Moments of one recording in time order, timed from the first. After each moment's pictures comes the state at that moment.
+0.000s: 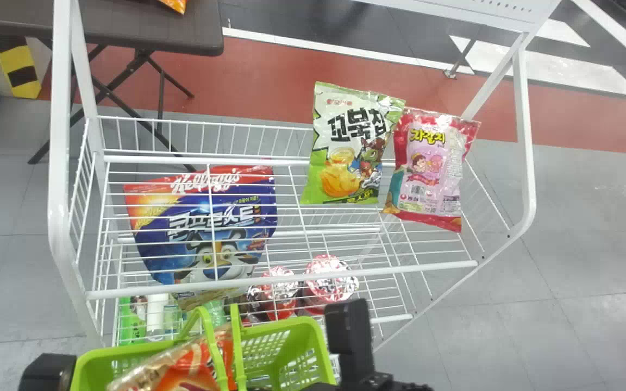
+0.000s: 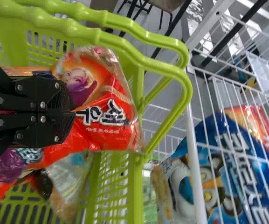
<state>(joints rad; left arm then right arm) 0.58 0.13 -0.17 -2.12 0.17 0.92 -1.36 0.67 -0.05 0.08 -2.47 -0.15 1.28 0.47</state>
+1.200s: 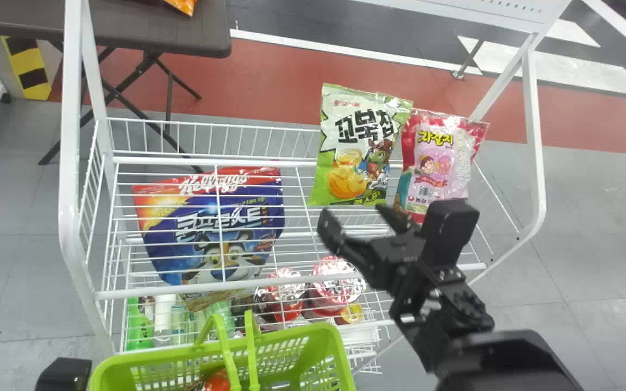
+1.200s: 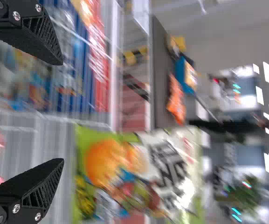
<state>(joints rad) 0.60 0.14 -0.19 -2.14 0.17 0.92 -1.37 0.44 -0.06 -0.11 -2.16 -0.10 0.42 0.15</state>
